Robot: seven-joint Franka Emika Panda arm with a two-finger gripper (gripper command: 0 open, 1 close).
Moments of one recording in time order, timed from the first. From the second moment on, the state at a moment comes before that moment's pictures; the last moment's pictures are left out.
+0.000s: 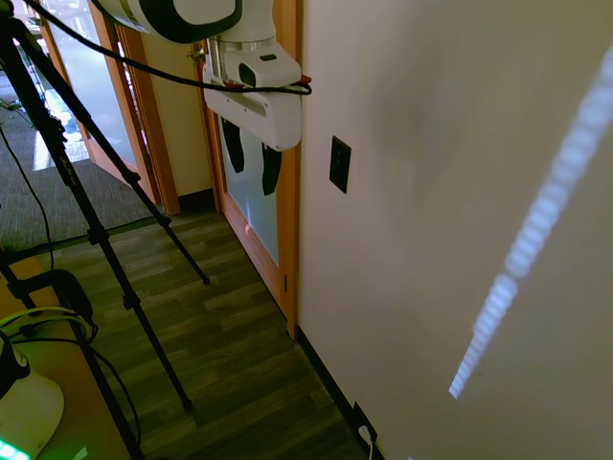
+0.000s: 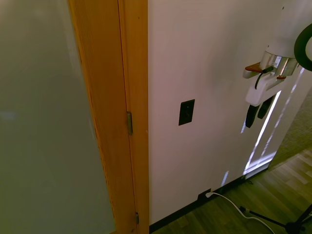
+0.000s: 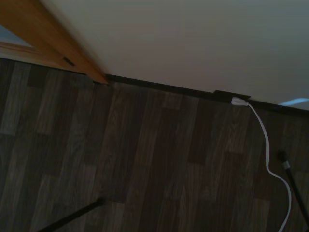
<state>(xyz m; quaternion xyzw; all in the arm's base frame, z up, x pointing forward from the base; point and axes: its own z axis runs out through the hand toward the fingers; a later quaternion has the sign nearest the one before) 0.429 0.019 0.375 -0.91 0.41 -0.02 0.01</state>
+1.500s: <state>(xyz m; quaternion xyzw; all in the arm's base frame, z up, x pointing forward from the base) 0.592 0.081 0.270 -0.82 0.50 -0.27 0.10</state>
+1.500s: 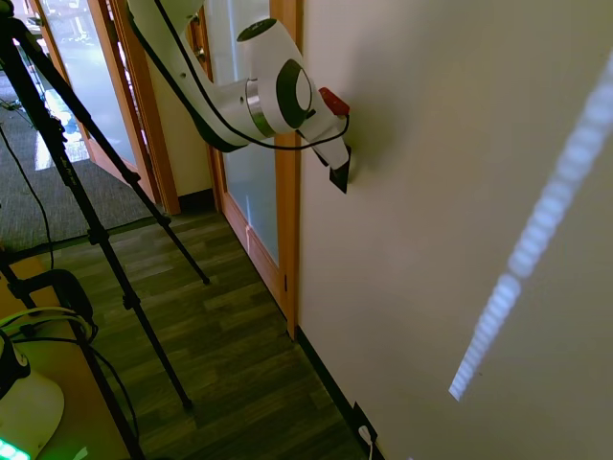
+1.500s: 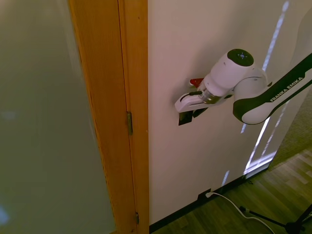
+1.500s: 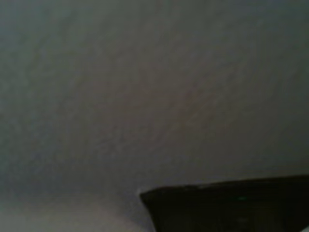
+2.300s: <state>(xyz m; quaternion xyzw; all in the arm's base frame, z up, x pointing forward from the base) 0.587 0.083 0.271 -0.81 0.51 -0.29 0.11</state>
